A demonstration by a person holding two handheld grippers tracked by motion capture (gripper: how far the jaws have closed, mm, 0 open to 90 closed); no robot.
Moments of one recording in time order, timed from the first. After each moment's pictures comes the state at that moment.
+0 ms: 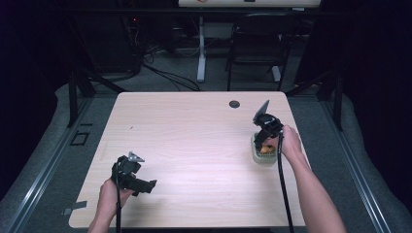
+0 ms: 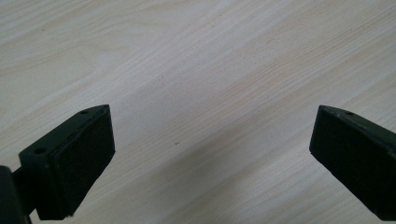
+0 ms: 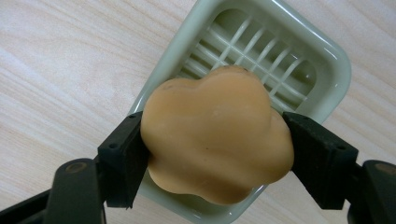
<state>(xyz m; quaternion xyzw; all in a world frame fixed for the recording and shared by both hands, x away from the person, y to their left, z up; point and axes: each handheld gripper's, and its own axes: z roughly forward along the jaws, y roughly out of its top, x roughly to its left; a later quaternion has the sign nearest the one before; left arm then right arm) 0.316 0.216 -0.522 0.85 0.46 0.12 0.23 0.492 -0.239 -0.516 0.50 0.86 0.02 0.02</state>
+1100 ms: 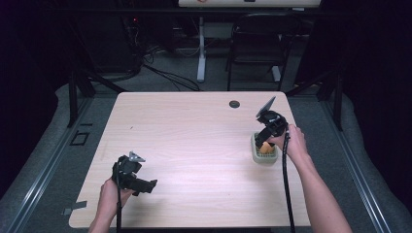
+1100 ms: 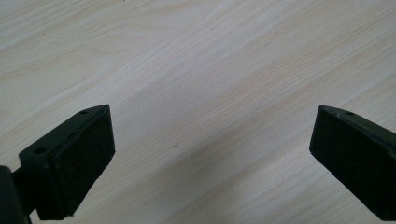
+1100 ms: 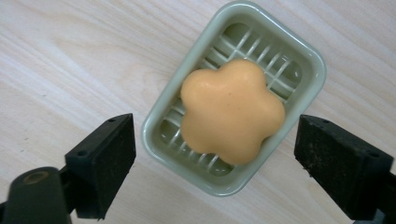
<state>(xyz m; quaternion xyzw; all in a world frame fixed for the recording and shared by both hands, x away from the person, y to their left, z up) 0.316 0.214 -0.521 0.85 0.46 0.12 0.23 0.473 -0.243 -0.486 0.50 0.86 0.07 0.04</state>
